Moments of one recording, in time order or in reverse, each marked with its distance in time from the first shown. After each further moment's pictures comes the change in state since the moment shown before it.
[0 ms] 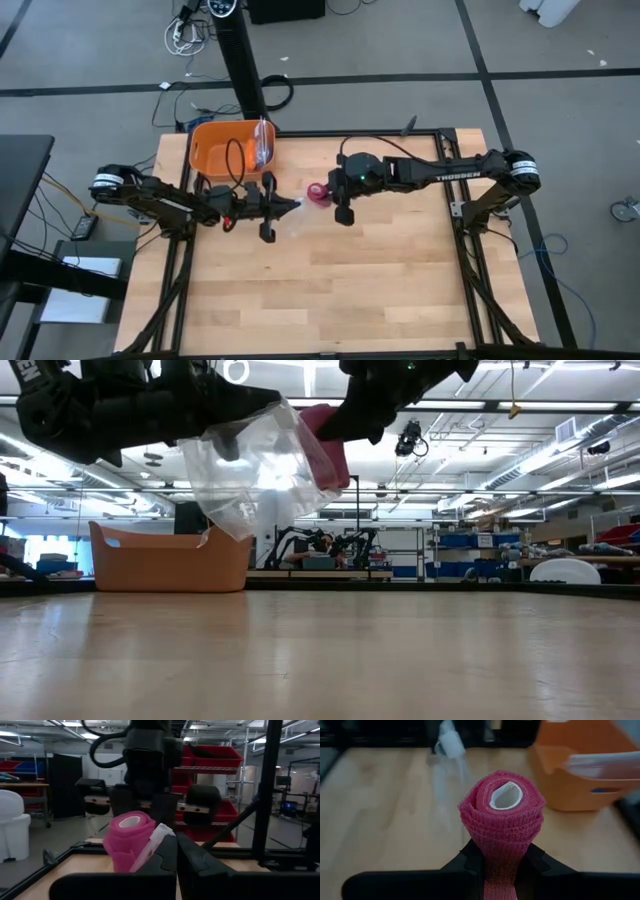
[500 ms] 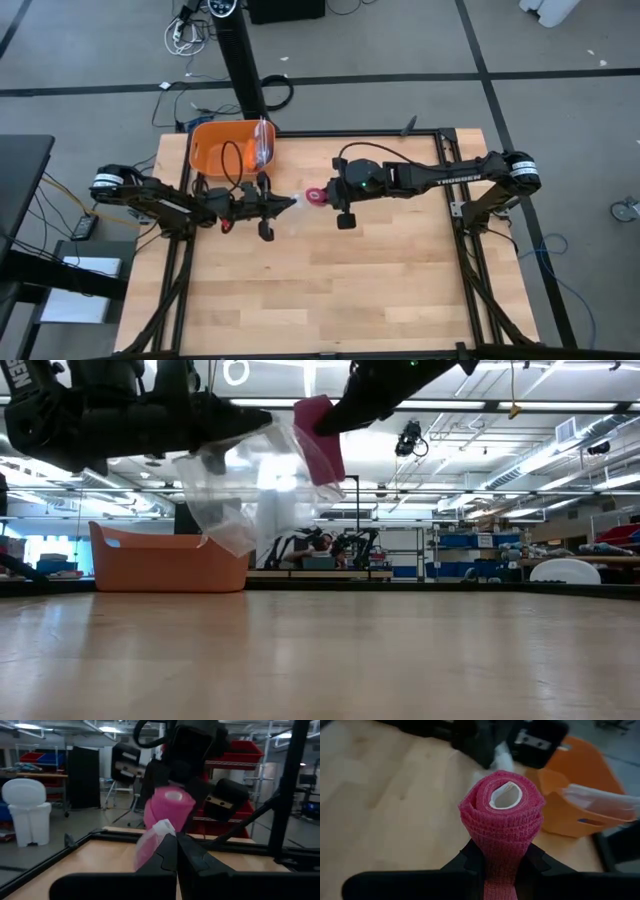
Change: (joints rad) left arm 0.003 0.000 -0.065 0.028 -0.095 -0.016; right arm 0.043 0.000 -0.001 0.036 0.062 -0.234
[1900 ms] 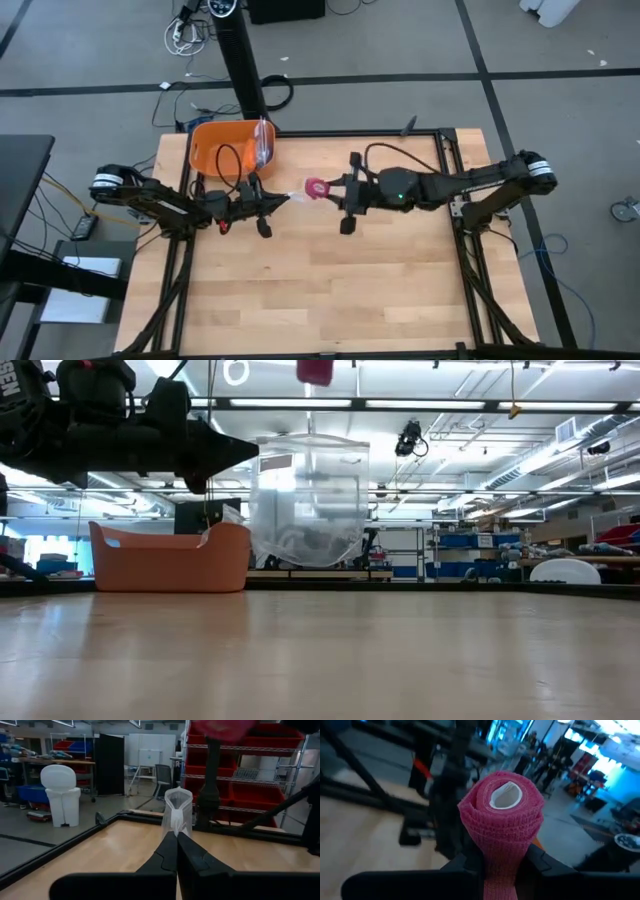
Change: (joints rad) left arm 0.002 -0.001 -0.087 0.009 -0.131 -0.009; right arm 0.180 -0.127 0.001 0.264 0.308 -0.069
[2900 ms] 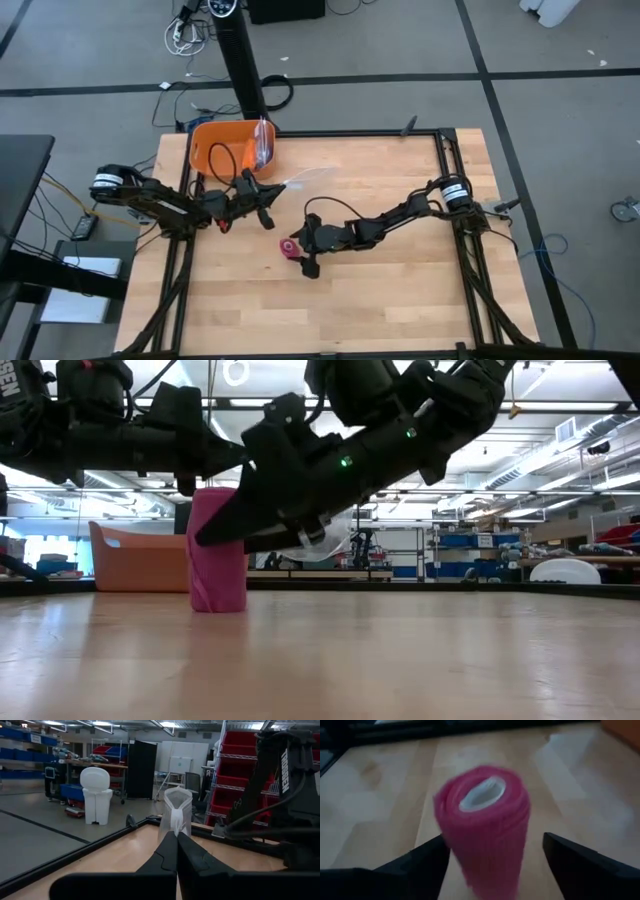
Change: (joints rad) left arm 0.002 0.000 -0.004 0.034 -0.177 -0.028; right arm 0.040 0.688 0.000 0.375 -0.174 0.552
